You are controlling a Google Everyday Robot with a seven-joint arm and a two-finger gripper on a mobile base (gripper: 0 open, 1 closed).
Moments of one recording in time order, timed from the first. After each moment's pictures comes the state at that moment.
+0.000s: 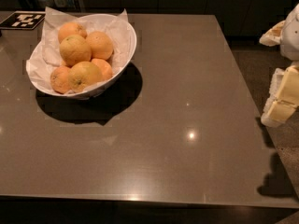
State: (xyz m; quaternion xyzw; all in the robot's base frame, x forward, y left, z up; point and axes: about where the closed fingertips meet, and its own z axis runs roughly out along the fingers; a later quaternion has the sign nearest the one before) arm 0.438 -0.217 0.976 -0.60 0.78 -0.03 0.16
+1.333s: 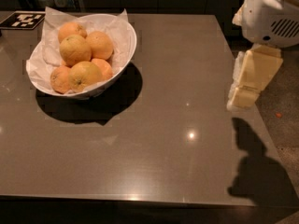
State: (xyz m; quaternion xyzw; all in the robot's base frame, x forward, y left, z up) arm 0.446 -0.157 1.007 -0.61 0.77 -0.08 0.16
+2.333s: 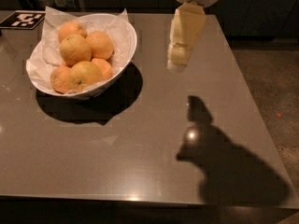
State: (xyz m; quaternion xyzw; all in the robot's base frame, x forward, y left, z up) arm 0.512 -0.069 1.030 -0.62 0.76 -0.07 0.16
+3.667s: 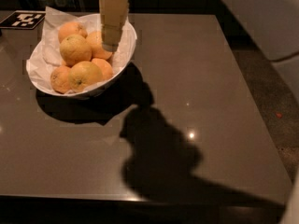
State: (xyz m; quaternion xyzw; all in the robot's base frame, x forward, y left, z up) arm 0.569 0.056 1.041 -0.65 0.73 -0.08 0.19
